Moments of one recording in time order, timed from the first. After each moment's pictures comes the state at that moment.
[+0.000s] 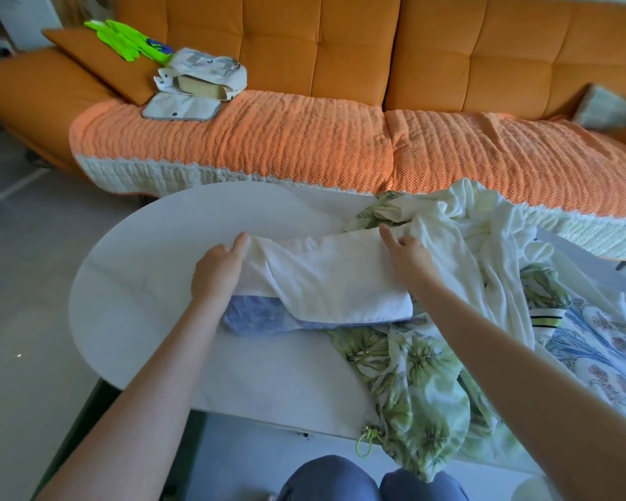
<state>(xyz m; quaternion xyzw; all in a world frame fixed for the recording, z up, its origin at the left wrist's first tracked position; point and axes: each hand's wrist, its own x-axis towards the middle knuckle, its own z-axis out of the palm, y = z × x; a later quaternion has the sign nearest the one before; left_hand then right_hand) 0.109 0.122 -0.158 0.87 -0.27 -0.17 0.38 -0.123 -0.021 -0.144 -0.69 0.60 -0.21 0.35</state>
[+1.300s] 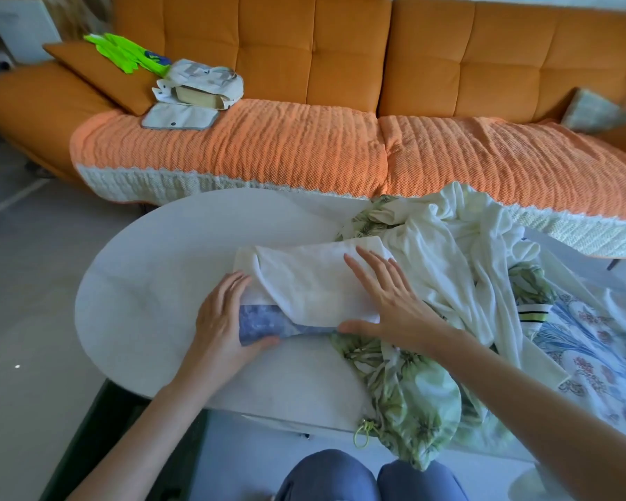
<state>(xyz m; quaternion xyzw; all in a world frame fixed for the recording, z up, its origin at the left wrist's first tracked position) 0.077 0.207 -0.199 0.73 -0.59 -0.01 0.36 -0.160 0.042 -0.156 -0.96 0.27 -0.09 0.08</state>
